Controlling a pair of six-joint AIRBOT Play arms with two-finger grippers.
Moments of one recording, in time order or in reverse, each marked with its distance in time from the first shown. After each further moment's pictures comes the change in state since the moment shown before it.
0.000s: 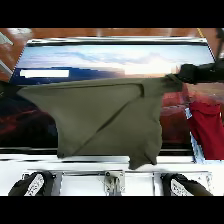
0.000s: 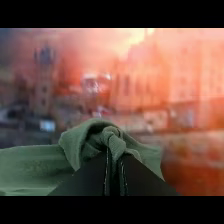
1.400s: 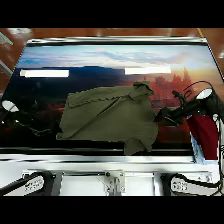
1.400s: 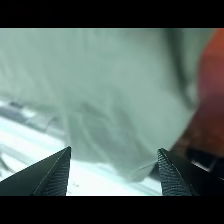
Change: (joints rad) left arm -0.191 -0.395 -0.415 0.256 -0.069 0.177; right arm -0.132 -0.258 -0.436 0.177 0.277 -0.174
